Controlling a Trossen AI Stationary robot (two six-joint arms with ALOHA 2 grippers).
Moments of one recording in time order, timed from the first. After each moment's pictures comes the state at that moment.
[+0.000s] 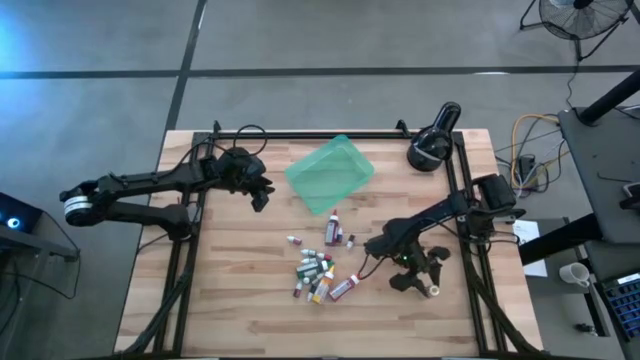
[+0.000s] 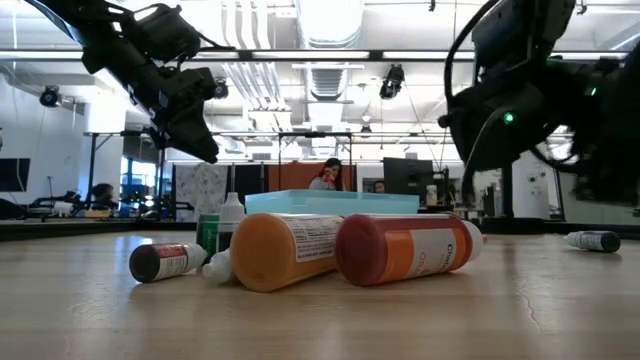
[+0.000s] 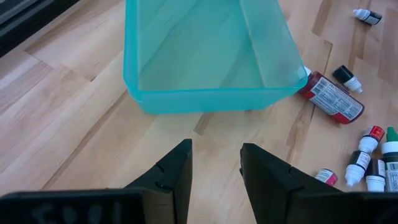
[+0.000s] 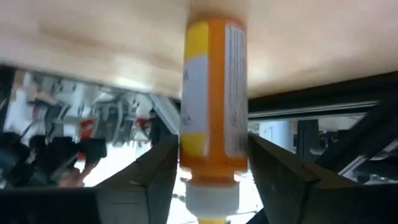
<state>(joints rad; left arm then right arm) 0.43 1.01 0.61 -0.32 0.09 -0.17 0.22 1.86 0.93 -1.13 -0.98 0.92</state>
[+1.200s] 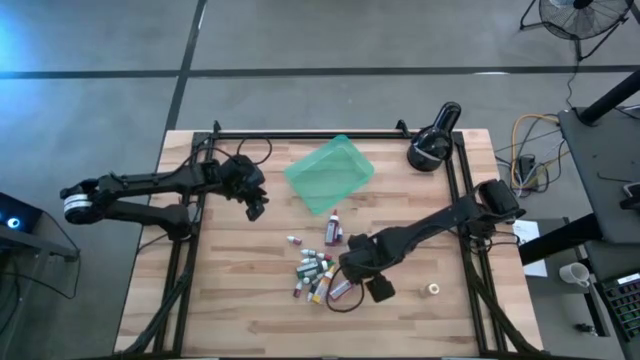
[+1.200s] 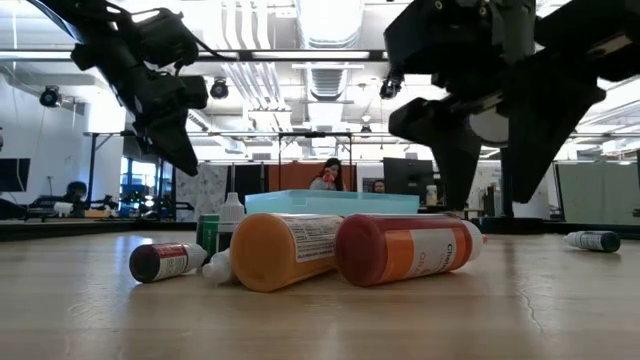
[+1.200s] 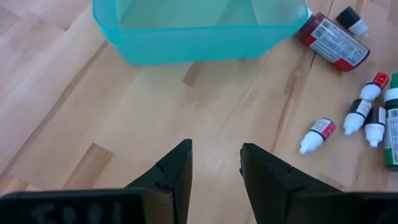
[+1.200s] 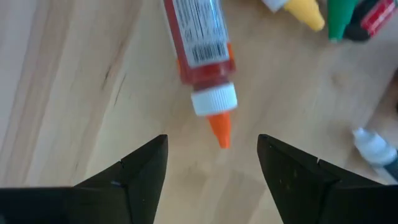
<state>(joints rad) 0.37 1.01 0.61 -0.47 0.09 -0.17 0.34 1.86 1.27 -0.73 -0.10 0.00</state>
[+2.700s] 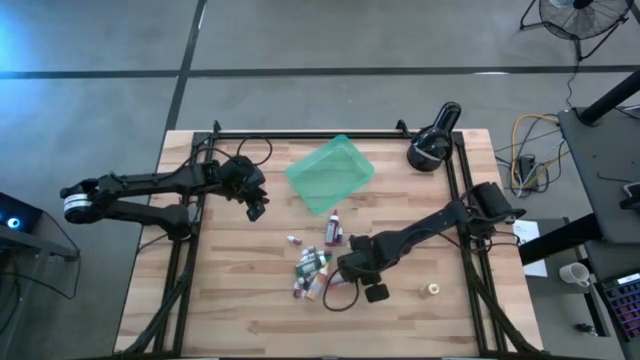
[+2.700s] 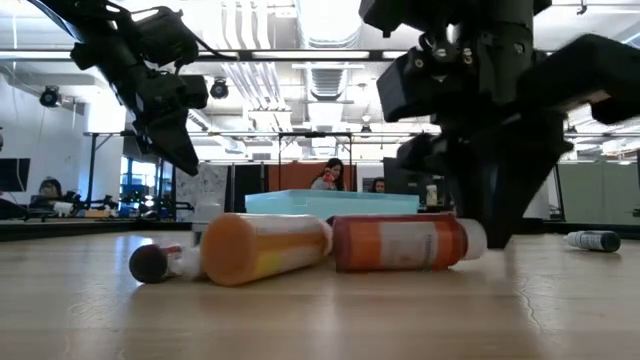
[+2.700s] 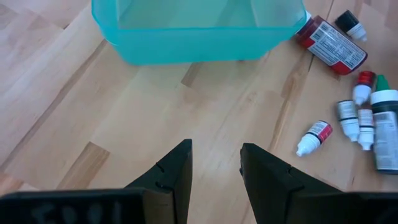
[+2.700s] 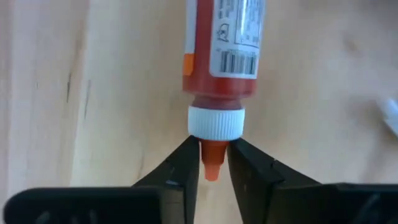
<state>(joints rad) 0.36 1.01 0.61 -0.46 0.09 -0.19 0.33 1.91 1.25 -0.72 -0.09 0.17</state>
